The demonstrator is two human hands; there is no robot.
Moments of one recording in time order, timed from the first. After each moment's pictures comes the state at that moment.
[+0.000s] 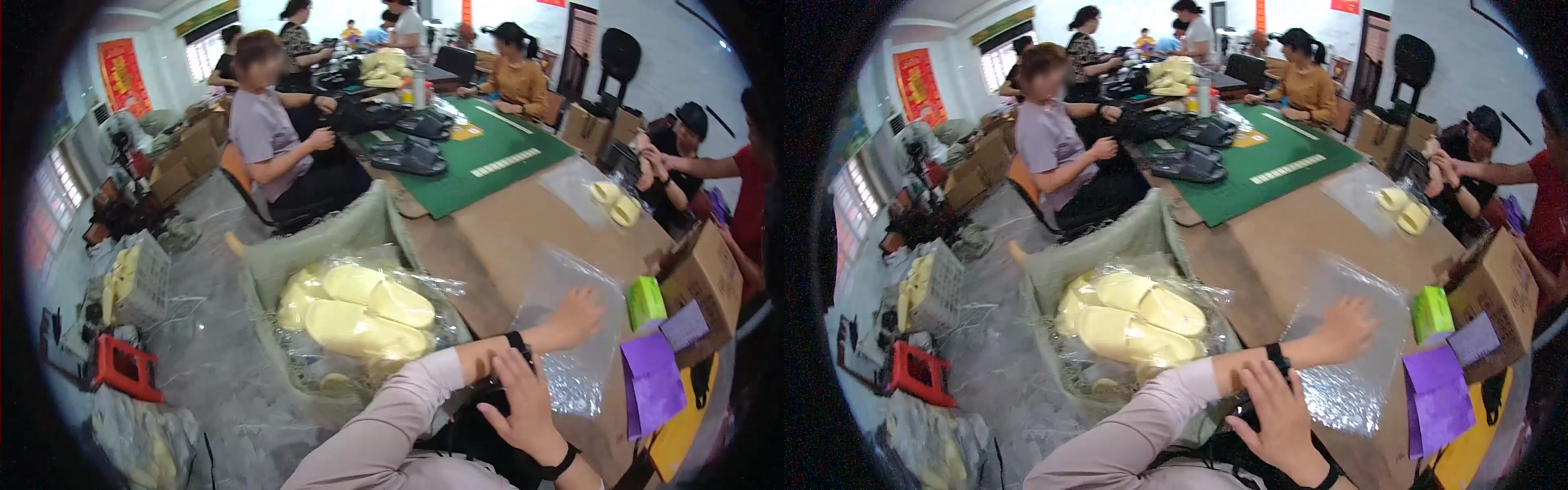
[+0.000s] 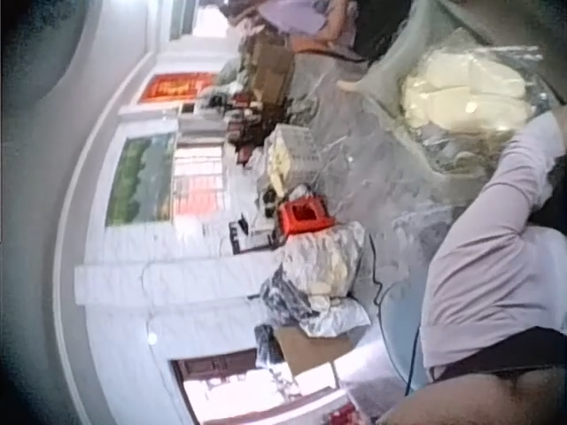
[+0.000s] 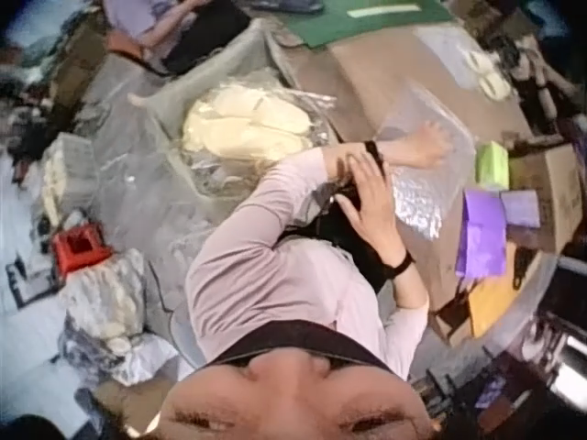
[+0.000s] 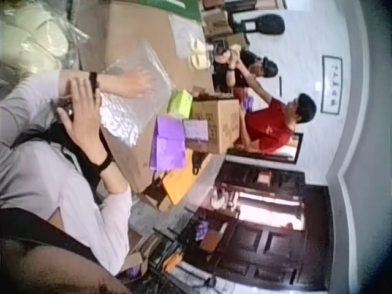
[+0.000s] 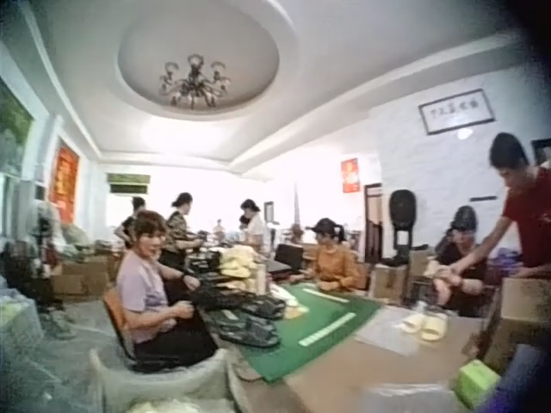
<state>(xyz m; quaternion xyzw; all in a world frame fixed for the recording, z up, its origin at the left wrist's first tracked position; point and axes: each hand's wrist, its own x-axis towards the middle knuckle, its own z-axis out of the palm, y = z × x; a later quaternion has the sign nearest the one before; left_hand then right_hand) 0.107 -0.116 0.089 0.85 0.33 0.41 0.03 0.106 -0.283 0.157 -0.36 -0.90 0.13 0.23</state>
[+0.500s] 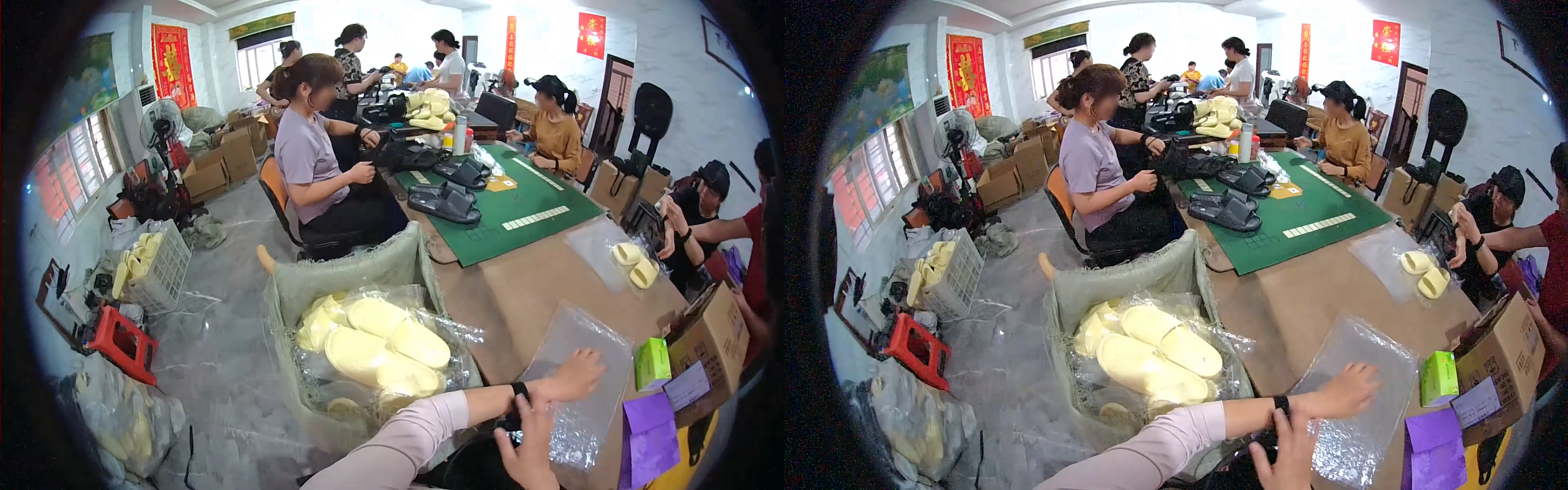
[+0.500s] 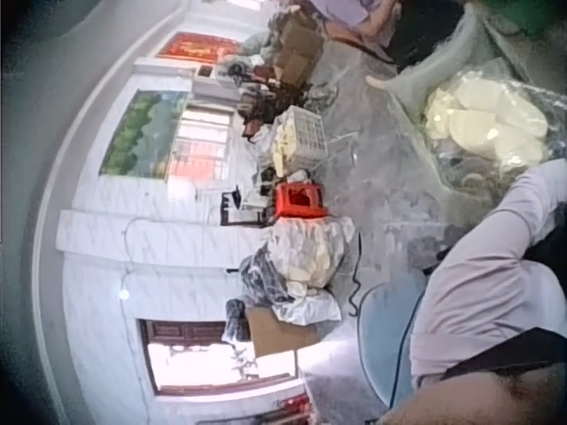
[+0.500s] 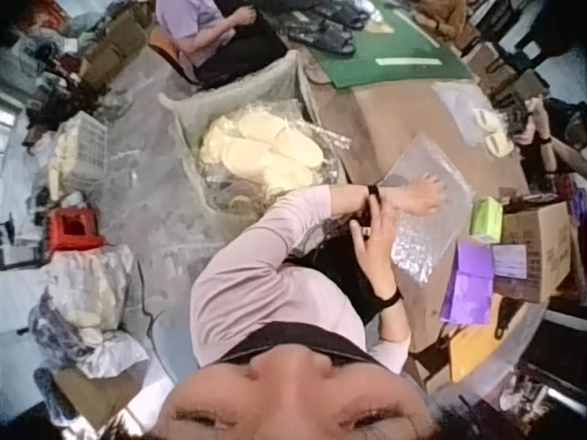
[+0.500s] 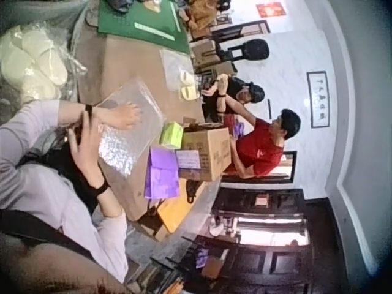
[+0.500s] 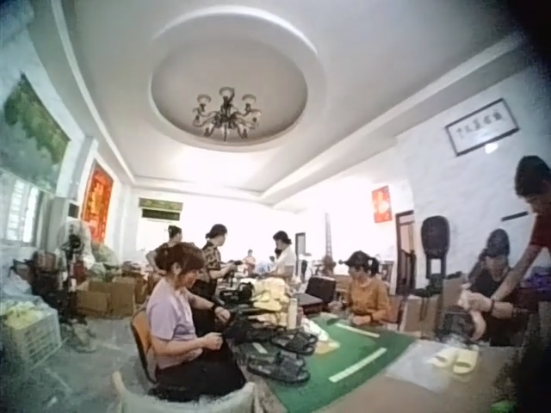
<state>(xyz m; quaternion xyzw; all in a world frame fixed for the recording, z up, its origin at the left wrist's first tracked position) 0.100 -0.118 0.068 0.85 0.35 0.38 0.11 0.103 -0.288 0.140 -0.42 -0.85 0.13 0.29</state>
